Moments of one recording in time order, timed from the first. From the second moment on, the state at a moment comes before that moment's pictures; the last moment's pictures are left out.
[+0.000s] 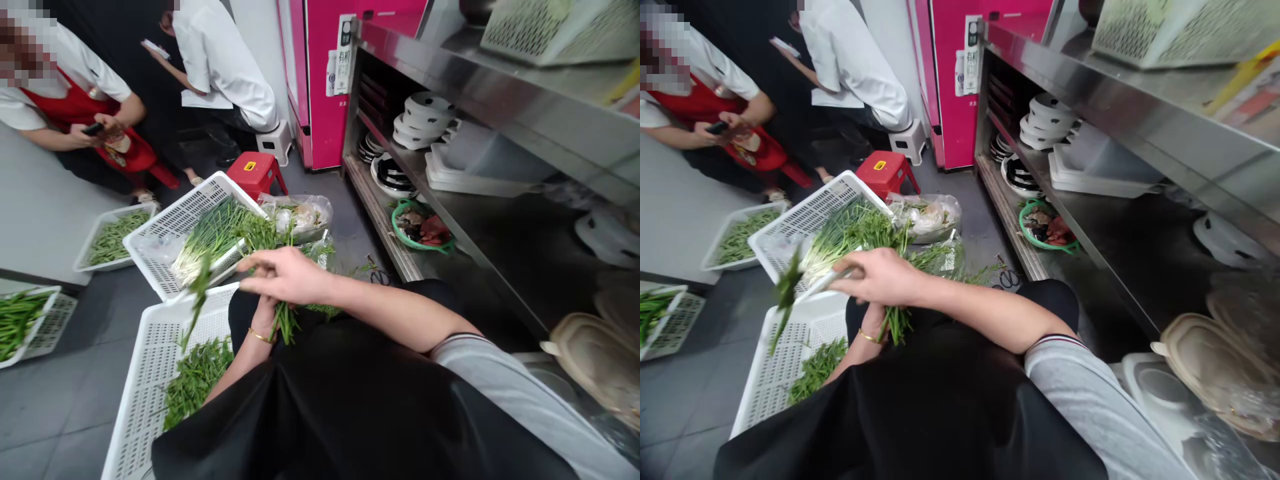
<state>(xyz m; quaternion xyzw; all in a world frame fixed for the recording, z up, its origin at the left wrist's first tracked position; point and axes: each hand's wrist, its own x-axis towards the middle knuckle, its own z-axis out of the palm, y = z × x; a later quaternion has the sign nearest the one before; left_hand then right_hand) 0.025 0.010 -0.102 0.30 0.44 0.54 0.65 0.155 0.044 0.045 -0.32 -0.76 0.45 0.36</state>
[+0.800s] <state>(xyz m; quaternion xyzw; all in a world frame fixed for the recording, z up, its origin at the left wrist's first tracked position) 0.030 0.018 -0.067 0.31 0.38 0.47 0.73 0.306 0.044 -0.029 -0.41 -0.82 0.31 0.24</state>
